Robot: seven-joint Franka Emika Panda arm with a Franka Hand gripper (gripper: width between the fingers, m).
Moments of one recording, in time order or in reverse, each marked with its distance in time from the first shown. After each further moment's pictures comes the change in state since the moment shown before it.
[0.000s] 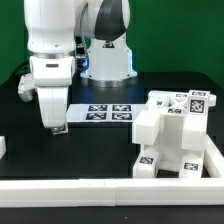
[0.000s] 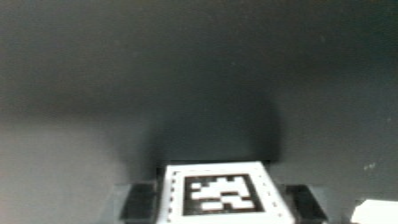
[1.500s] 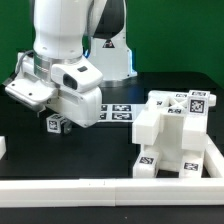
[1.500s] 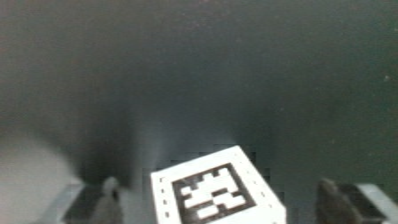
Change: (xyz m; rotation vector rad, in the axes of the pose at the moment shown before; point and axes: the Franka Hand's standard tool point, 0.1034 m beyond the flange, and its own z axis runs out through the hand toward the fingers) arm -0.004 0.004 -0.005 0.133 -0.049 -0.630
